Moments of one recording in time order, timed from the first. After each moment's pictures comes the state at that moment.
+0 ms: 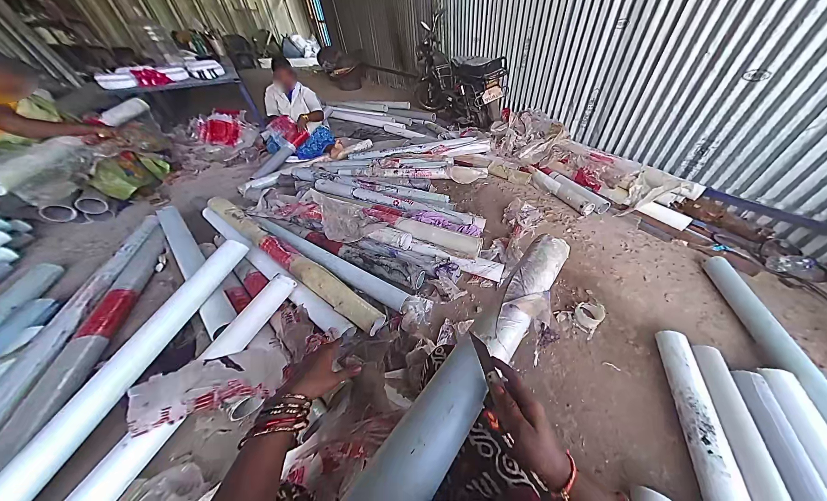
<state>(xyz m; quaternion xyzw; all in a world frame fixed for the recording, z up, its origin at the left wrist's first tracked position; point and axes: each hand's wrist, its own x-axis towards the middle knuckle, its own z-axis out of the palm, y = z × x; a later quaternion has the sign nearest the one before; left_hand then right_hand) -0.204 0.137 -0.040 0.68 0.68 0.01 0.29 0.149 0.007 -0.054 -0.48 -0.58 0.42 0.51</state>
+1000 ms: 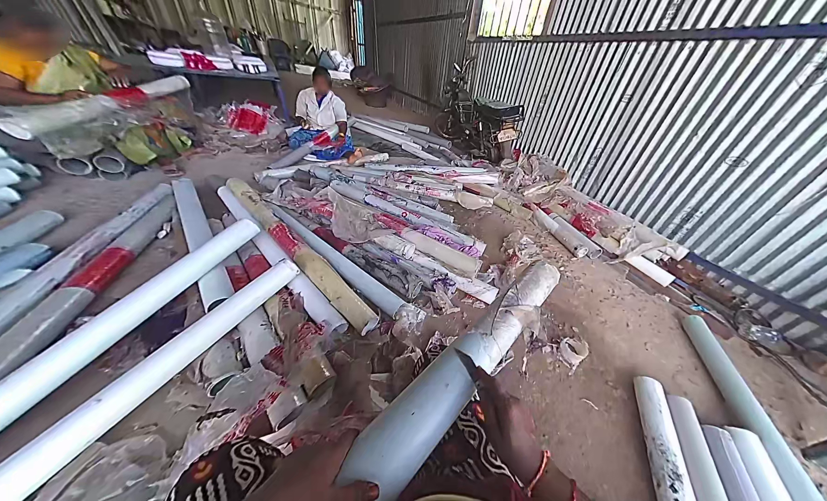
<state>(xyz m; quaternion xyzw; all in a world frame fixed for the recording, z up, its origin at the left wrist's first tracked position) -0.177 -0.032 -0.012 0.73 0.56 -0.06 0.39 0.140 -0.003 -0.056 -0.60 -0.73 0.15 0.30</state>
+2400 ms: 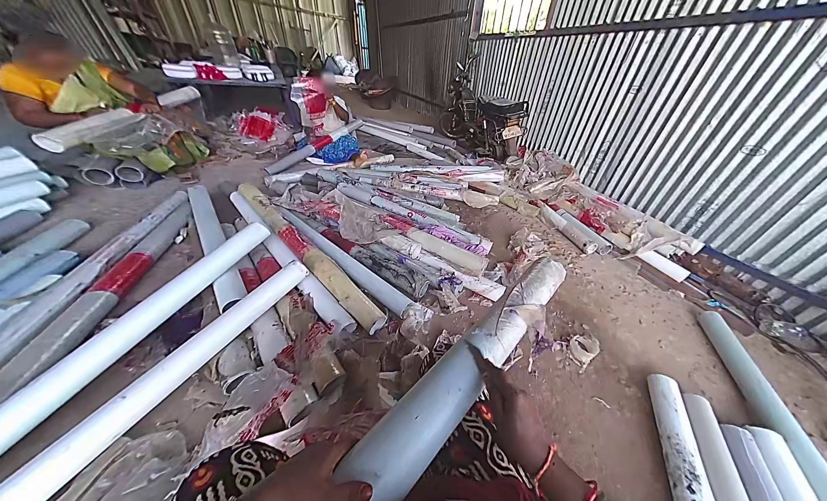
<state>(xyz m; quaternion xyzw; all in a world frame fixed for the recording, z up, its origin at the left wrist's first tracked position) -0.193 -0.031 -0.033 0.70 0.54 -0.04 0.46 0.134 -0.006 -0.043 -0.63 -0.70 0.20 0.28</state>
